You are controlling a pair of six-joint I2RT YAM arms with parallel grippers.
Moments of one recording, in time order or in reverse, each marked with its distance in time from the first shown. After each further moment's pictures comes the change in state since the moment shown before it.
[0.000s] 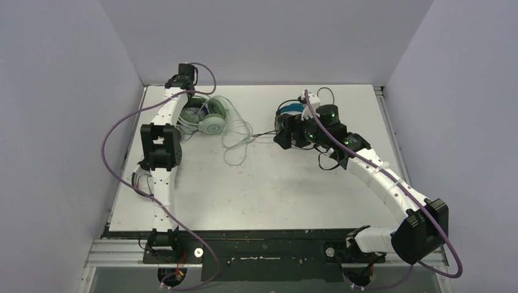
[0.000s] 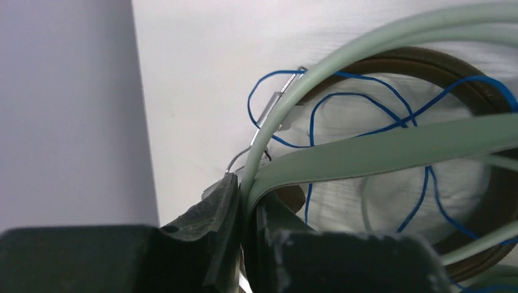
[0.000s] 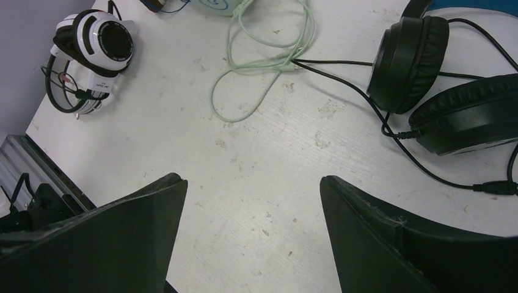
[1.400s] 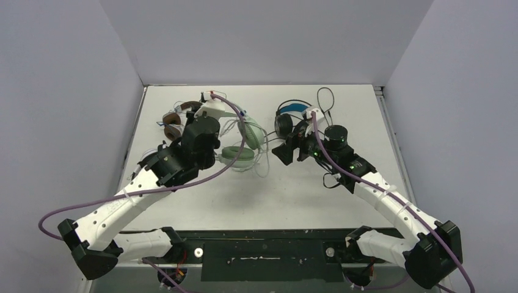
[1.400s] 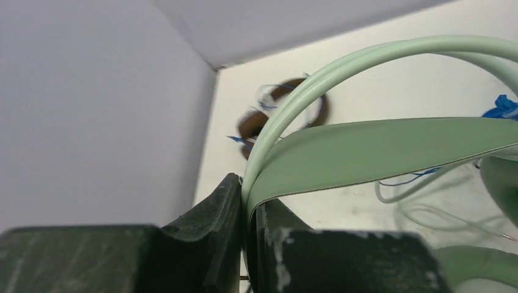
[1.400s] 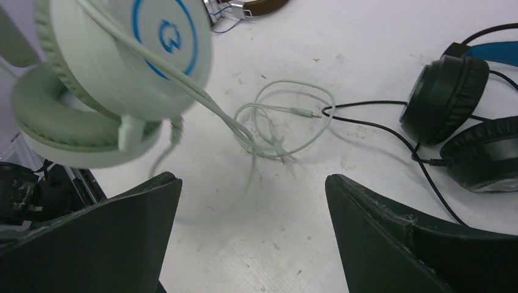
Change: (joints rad) left arm -0.855 -1.346 -1.038 0.377 -0.715 0.034; right arm 0.025 -0.202 -0.276 0.275 -0.074 -0.026
